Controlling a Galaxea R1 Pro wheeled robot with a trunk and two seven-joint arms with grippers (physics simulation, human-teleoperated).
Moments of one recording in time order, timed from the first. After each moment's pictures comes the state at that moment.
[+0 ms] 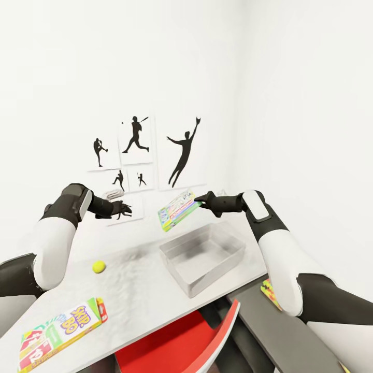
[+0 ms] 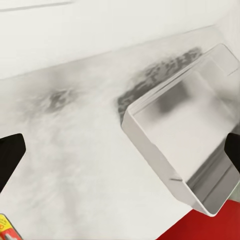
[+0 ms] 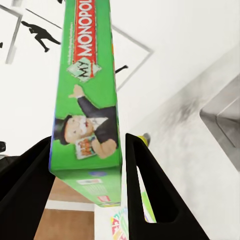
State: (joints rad) left arm -1.29 0.13 0.30 -0.50 -0.29 1.04 -0.47; right arm -1.18 0.10 -0.09 -0.63 -0.92 0.98 -0.08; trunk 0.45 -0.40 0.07
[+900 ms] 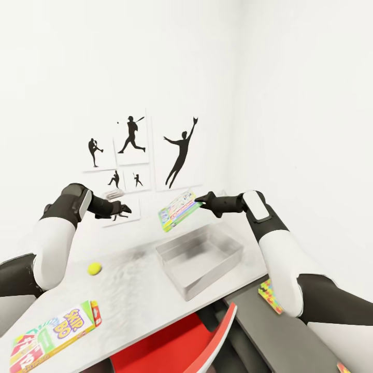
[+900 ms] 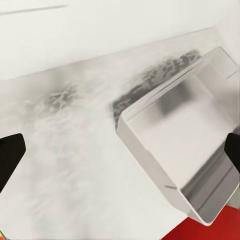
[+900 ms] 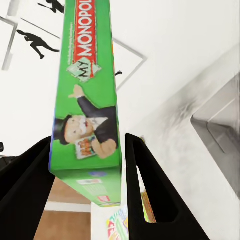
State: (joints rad) left arm -1.29 0.13 0.30 -0.50 -0.29 1.04 -0.46; right arm -1.18 0.10 -0.09 -0.63 -0.92 0.98 -0.08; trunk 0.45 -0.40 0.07
